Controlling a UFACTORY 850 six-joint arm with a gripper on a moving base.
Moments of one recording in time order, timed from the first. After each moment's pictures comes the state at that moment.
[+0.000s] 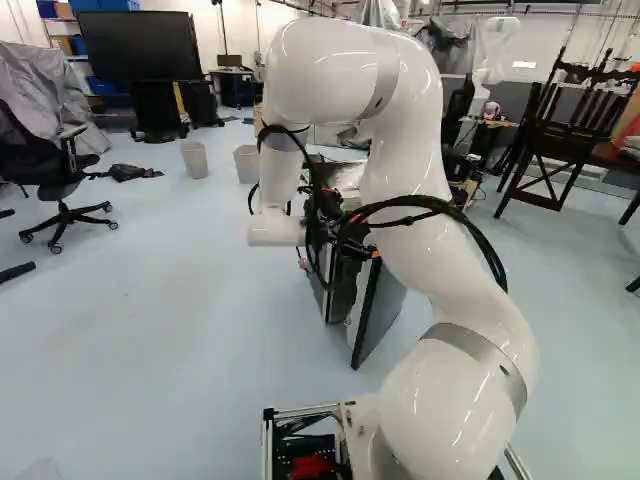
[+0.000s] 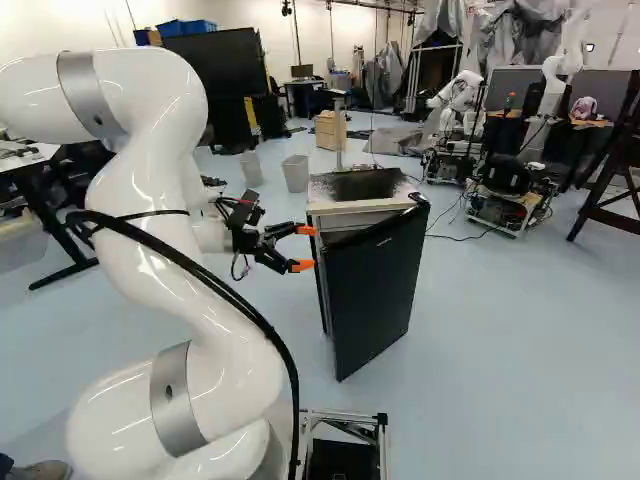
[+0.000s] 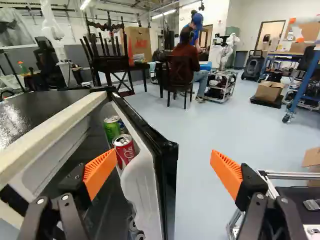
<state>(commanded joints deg) 28.8 -36.6 -50.6 114.3 86.1 -9.6</state>
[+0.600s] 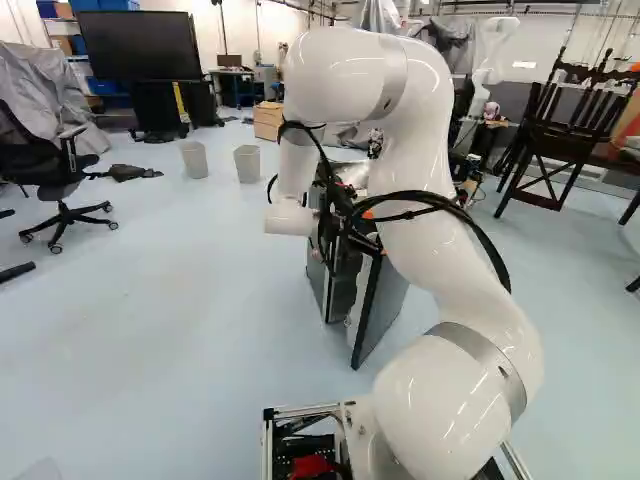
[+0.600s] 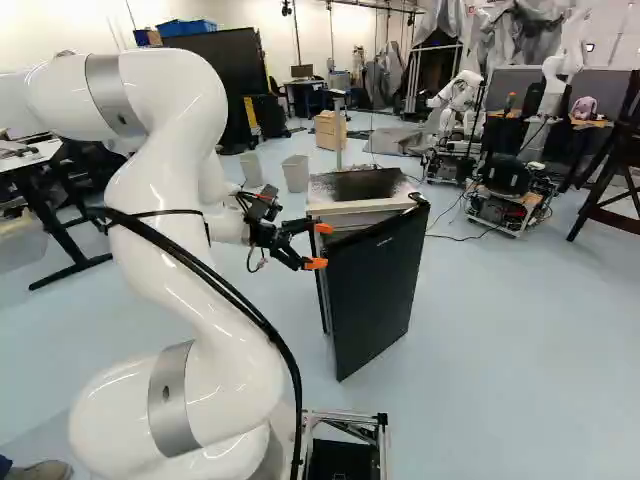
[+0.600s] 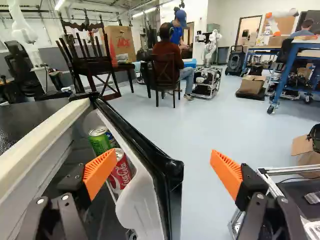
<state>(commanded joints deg) 23.8 -37.1 -52.2 114.3 86.1 -9.6</state>
